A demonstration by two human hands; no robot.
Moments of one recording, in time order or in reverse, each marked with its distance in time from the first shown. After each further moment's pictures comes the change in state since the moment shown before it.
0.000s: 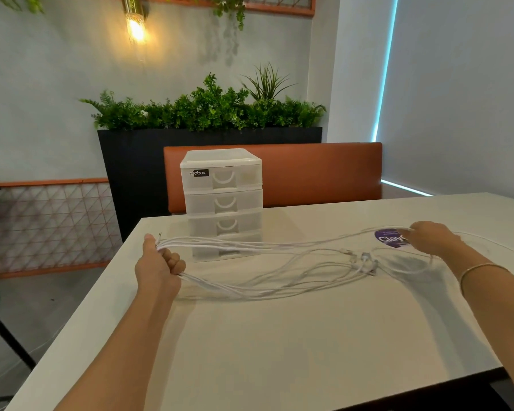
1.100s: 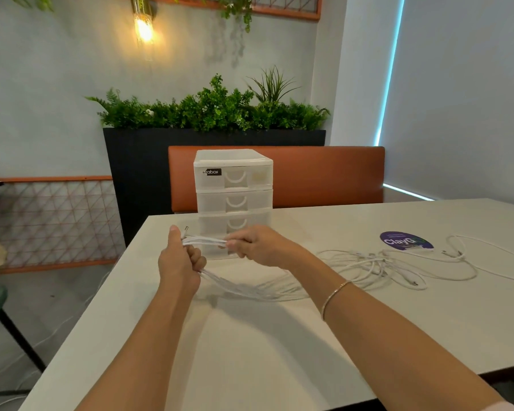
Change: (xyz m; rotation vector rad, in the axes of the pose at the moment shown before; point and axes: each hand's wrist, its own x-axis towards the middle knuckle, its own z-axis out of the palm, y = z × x) left_hand -0.017 -0.001 0.011 0.086 -0.063 0.007; right_hand -0.156 -0.269 -0.003 0.603 -0.242 -0.893
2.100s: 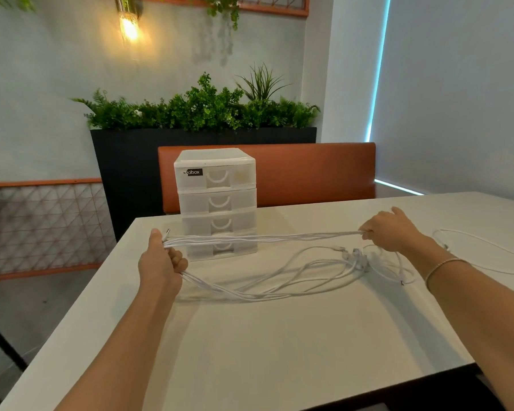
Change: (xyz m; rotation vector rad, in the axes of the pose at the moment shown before) left_hand 0.002 -0.004 0.003 0.027 0.068 0.000; right_hand -0.091 0.188 -0.146 -0.993 0.095 0.520
